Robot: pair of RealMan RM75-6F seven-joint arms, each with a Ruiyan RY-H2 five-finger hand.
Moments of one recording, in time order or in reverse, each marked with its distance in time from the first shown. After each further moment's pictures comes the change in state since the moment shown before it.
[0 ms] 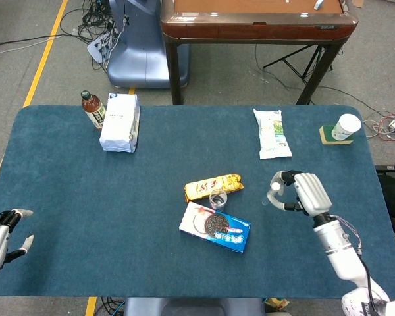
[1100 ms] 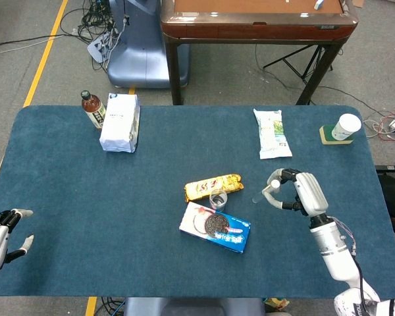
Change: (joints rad) left arm 0.002 0.002 0.002 0.002 0.009 0.008 -0.012; right arm -0.021 -0.076 0.020 0.048 -0.063 0.073 0.149
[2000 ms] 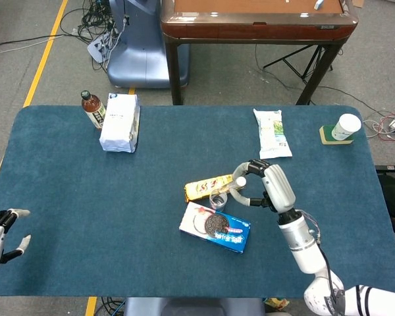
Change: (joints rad) left arm 0.007 0.016 0.000 -0.001 0.002 0.011 -0.036; right arm 0.113 -0.156 0.080 -0.028 -0.065 0.044 -0.079
